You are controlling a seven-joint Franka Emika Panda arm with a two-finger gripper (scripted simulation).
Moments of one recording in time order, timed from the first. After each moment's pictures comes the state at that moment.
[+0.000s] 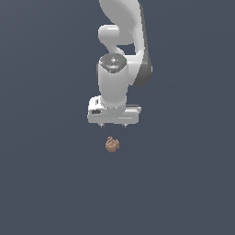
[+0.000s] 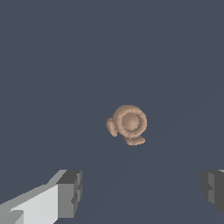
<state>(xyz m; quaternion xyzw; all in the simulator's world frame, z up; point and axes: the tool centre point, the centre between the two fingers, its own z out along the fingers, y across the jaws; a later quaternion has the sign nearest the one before) 0.004 -0.017 0.173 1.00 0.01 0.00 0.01</state>
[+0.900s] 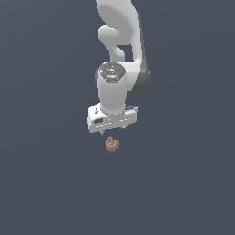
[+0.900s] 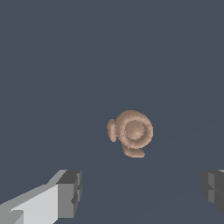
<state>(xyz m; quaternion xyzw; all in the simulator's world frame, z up) 0.012 -0.021 0.152 0.99 0.15 0.00 0.01</state>
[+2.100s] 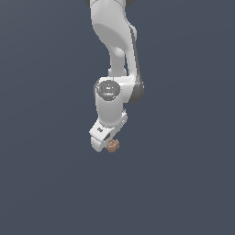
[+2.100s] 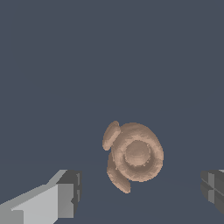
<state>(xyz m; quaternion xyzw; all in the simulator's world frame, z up) 0.028 -0.028 0.106 0.90 0.45 0.00 0.00</state>
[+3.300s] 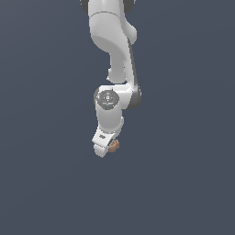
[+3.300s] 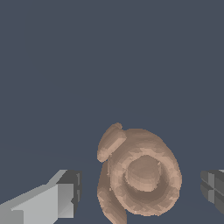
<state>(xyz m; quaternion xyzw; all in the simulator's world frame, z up) 0.032 -0.029 0.072 0.86 0.52 0.00 0.00</state>
